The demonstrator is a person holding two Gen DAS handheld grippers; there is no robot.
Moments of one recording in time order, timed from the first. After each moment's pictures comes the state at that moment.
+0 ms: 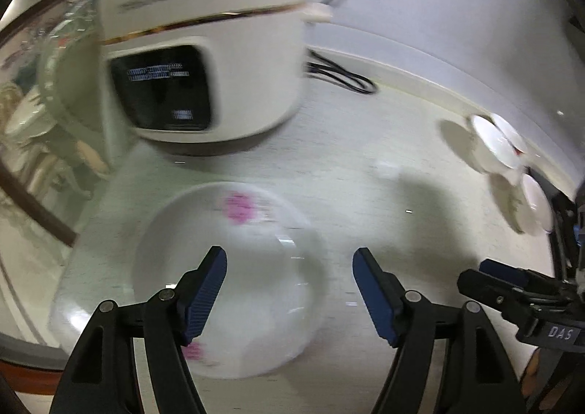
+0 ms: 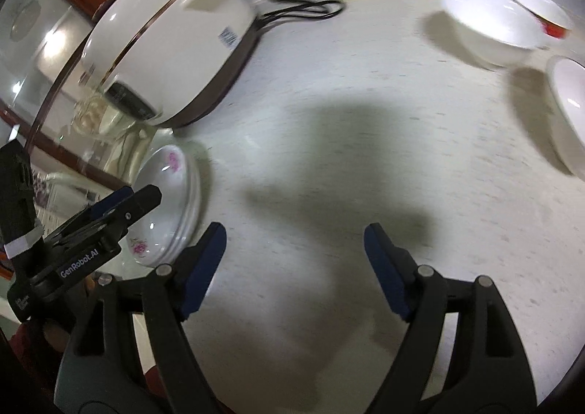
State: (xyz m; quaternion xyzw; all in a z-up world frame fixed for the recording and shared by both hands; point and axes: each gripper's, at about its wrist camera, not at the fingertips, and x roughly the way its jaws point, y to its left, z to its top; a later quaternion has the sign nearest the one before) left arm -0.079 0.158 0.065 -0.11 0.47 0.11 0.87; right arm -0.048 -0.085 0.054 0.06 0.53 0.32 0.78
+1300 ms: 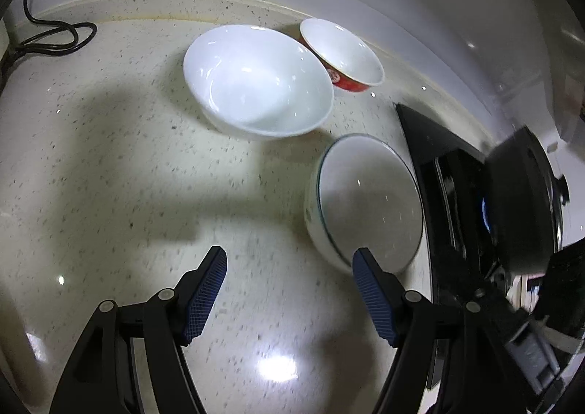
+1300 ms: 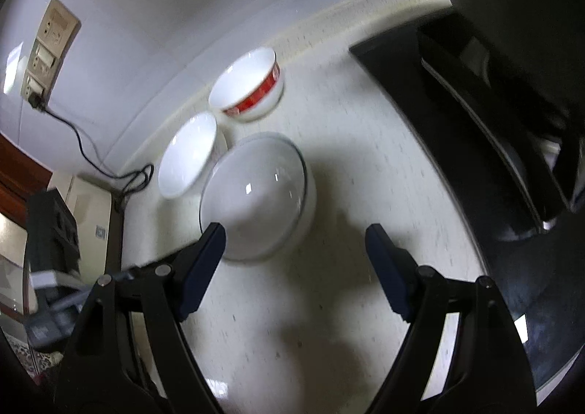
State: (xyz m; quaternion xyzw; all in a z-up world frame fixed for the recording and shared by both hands) left arm 0.095 -0.063 0.030 -0.16 0.57 -0.12 0.79; right arm 0.004 -0.320 0.077 0.24 0.47 0.06 0.85
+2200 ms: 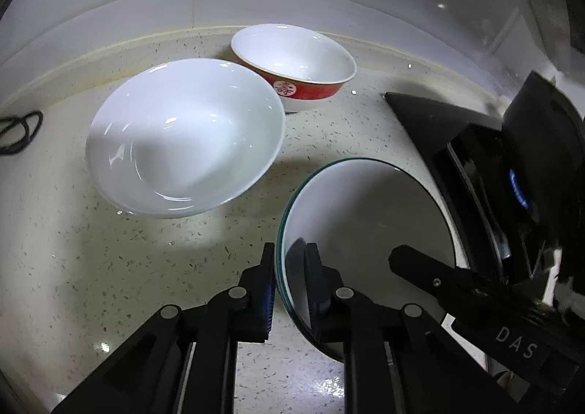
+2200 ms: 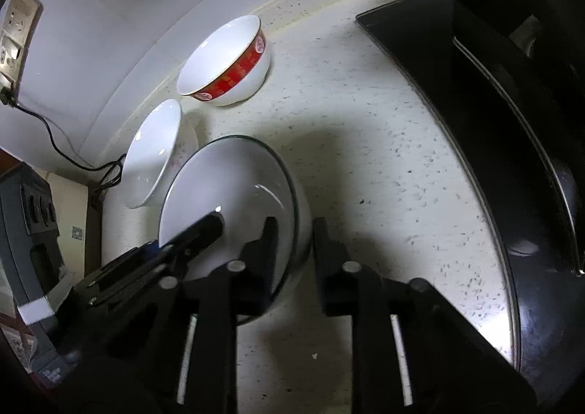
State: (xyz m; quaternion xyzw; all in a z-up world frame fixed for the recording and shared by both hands) left arm 0.130 -0.117 0.006 -0.03 0.53 -0.16 0.83; right arm 0.053 -0.305 0.043 0.22 0.52 0.06 0.82
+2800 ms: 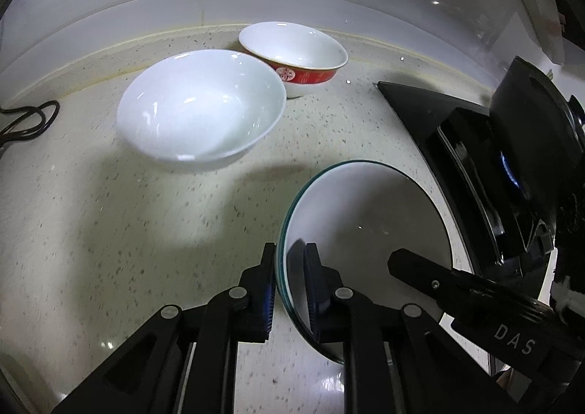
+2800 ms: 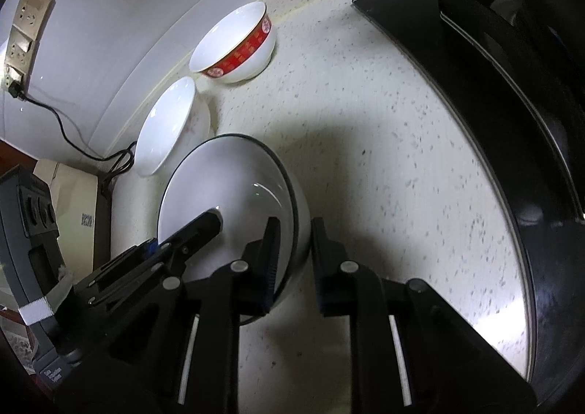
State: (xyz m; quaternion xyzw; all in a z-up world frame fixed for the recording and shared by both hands) left arm 0.098 -0.105 0.013 -0.03 0.53 -0.16 0.84; right arm 0.022 -0.299 0.045 0.24 0.52 0.07 0.81
